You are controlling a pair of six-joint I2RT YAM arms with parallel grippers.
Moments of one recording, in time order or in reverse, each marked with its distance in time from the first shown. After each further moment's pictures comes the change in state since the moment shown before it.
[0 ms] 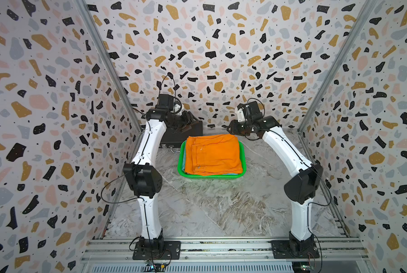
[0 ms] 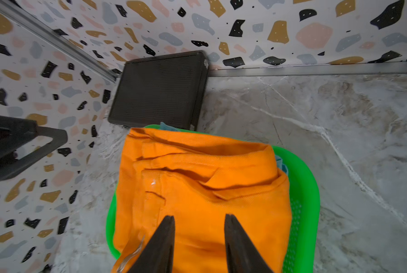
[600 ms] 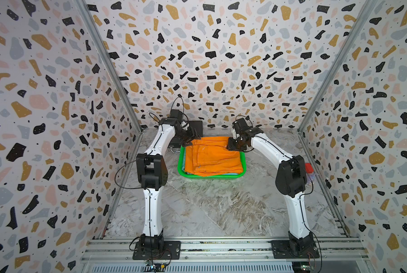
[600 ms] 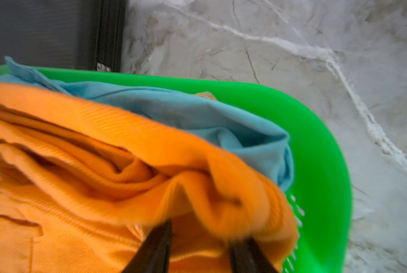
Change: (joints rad) left arm -0.003 0.105 -0.092 -0.024 -0.092 0.063; right arm -0.015 0.079 -0.183 0.013 0.066 -0.024
